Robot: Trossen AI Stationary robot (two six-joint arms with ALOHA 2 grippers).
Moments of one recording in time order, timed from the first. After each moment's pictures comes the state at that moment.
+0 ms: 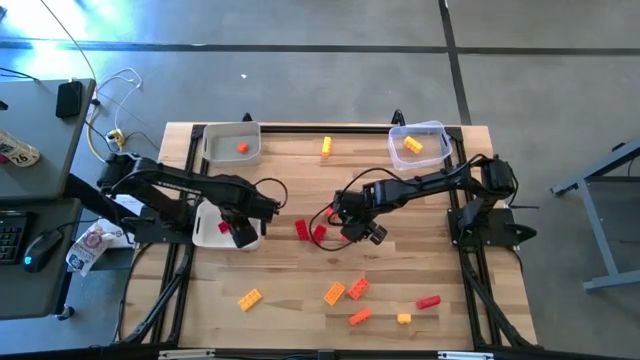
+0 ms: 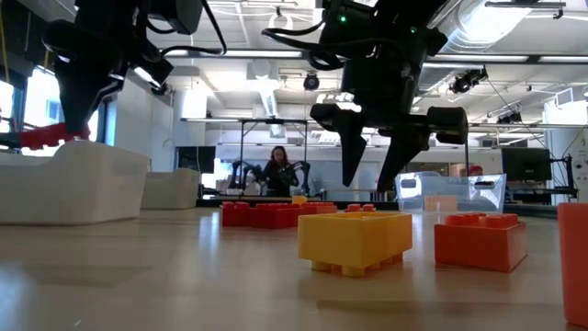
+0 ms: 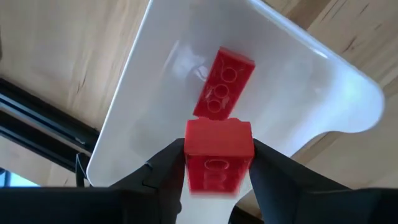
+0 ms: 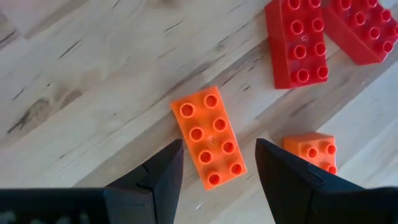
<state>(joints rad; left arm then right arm) 0.02 1.45 1.06 -1.40 -0.04 -0.63 0.01 1.79 1.16 -0.59 -0.11 -0.95</state>
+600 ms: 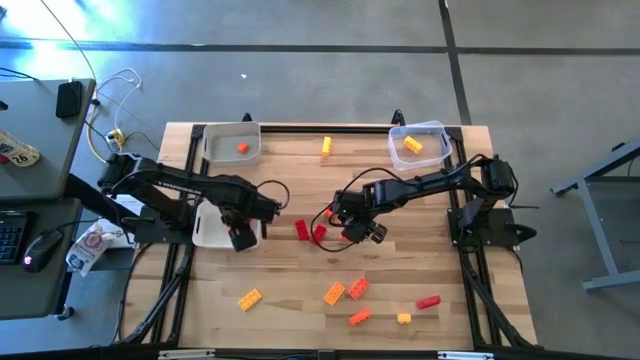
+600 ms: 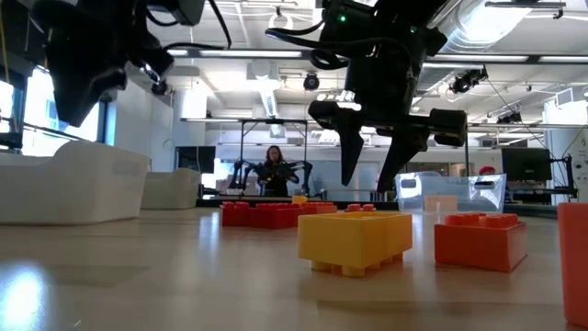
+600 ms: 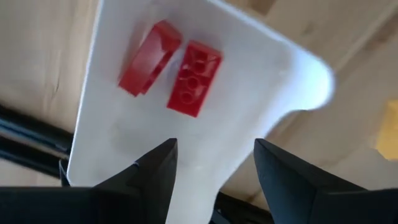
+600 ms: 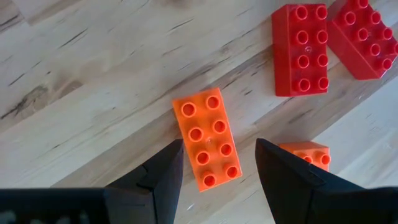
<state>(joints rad) 0.01 1.45 1.10 -1.40 0.04 -0.56 0.01 1.79 1.16 -0.59 -0.11 -1.02</state>
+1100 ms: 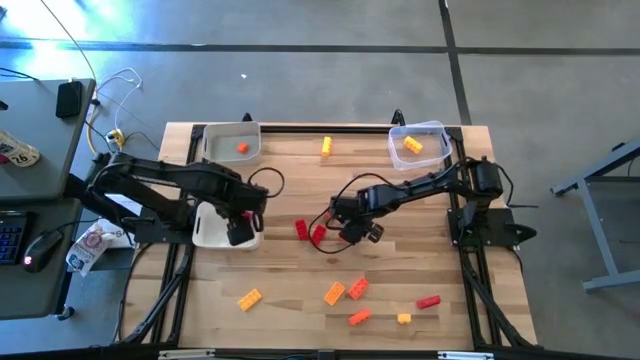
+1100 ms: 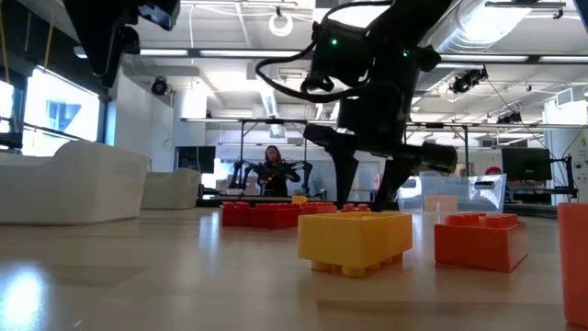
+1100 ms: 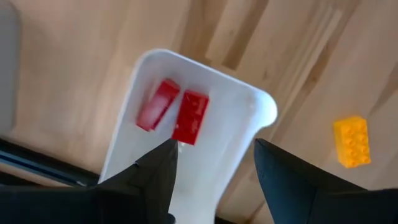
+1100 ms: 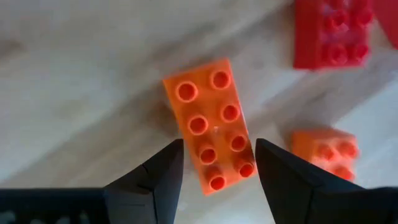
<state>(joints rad) 0.00 1.31 1.22 -1.41 -0.05 -0.51 0.01 1.88 1.16 -0.54 0.02 -1.04</state>
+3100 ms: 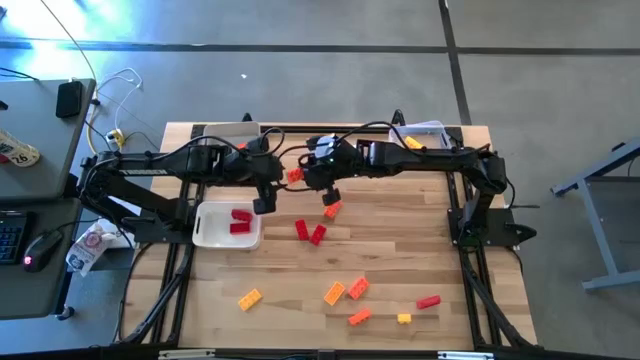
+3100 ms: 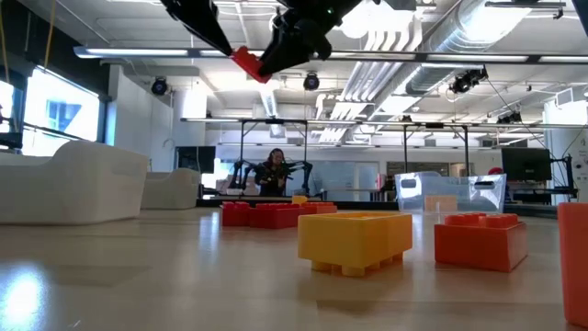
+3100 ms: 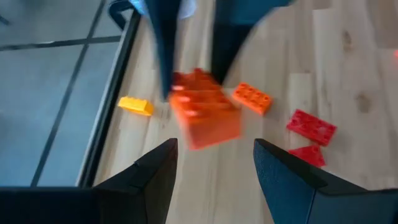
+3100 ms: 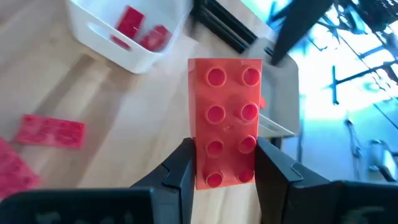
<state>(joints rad) 0.17 1.24 1.22 -0.80 -0.28 0.13 -0.13 1.83 1.64 -0.47 0.08 -0.72</state>
